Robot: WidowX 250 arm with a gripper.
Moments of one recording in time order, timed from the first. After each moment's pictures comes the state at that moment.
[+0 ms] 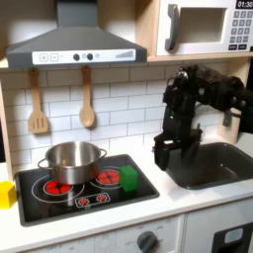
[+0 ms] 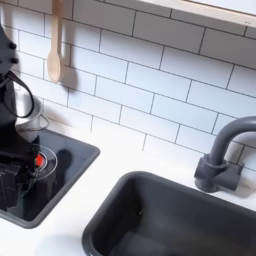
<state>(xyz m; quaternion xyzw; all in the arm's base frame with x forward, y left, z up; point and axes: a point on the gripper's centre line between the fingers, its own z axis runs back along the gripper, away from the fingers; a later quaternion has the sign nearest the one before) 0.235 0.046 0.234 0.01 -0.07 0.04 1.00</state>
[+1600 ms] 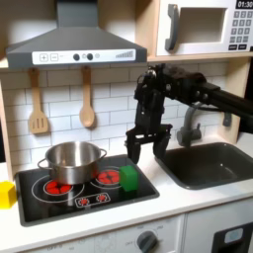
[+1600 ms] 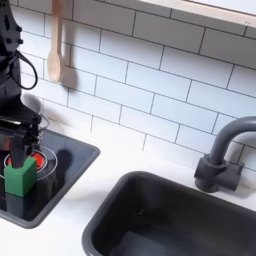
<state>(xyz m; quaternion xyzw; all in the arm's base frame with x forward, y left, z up) 0.287 0.076 0.227 0.02 -0.07 0.06 1.00</state>
